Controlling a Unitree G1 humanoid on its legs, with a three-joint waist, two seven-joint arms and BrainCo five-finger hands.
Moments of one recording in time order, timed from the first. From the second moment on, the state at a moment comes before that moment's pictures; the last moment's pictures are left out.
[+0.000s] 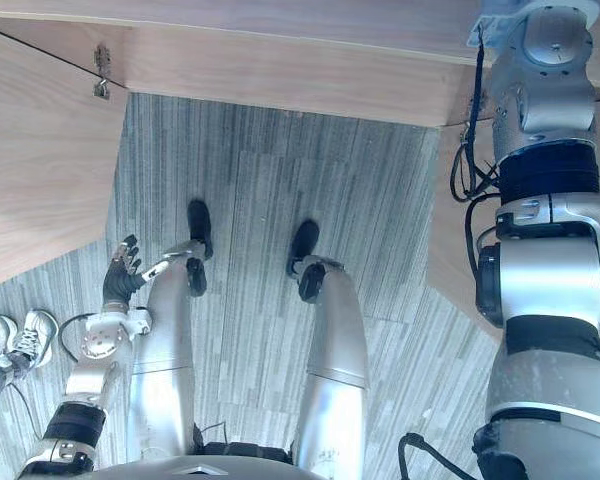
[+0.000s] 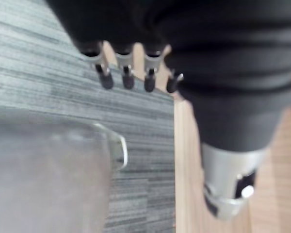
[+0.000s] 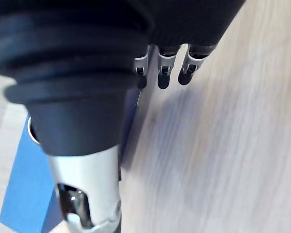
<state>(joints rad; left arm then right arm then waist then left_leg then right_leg) -0.12 0.15 0.02 0.32 -0.13 -0.13 0.16 -1.33 -0.84 0.23 0.73 0.42 -0.06 -0.22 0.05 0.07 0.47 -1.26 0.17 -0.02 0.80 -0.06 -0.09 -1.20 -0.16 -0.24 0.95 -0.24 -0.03</state>
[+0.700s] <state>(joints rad) -0.31 0.18 0.13 0.42 -0.13 -0.07 0.14 -1.11 -0.80 0.13 0.35 0.11 0.02 -0.18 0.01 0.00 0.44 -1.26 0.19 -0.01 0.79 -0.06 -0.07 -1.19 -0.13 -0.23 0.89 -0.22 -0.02</state>
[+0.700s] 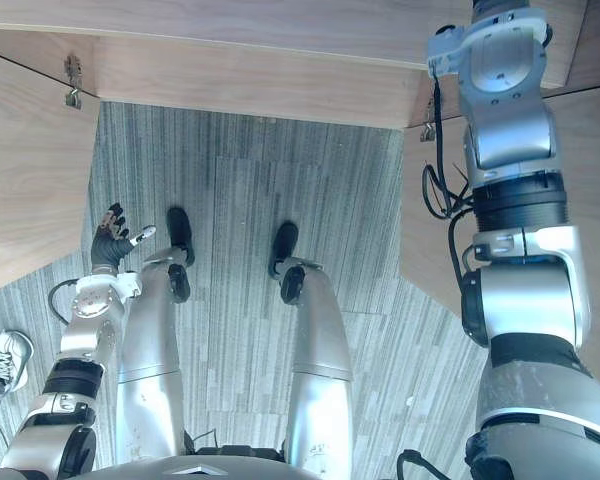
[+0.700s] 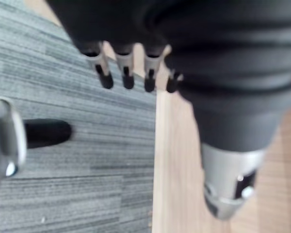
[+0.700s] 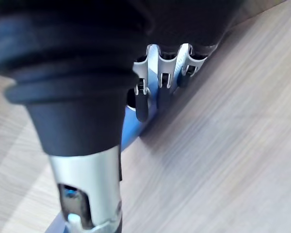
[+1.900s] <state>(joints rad) -0.23 0.10 0.12 0.32 -0.07 -0.09 0.21 -0.86 -0.32 -0.26 0.14 0.17 -0.11 -0.51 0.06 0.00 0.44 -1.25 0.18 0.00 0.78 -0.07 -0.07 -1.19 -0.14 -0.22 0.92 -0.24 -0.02</state>
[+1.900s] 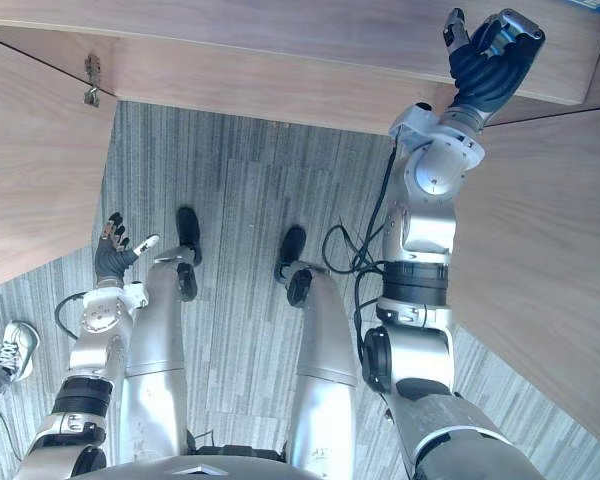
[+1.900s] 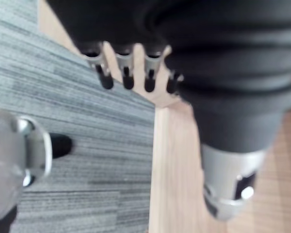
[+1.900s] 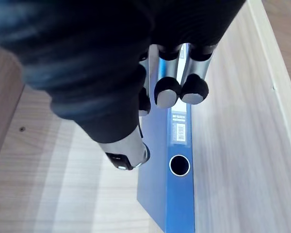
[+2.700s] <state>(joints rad) -0.21 0.15 0.06 0.32 -0.09 -0.13 0.22 -1.33 -0.68 -0.01 0.70 0.19 -0.03 -0.42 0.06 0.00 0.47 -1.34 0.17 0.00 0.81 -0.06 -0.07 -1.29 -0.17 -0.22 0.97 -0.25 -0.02</state>
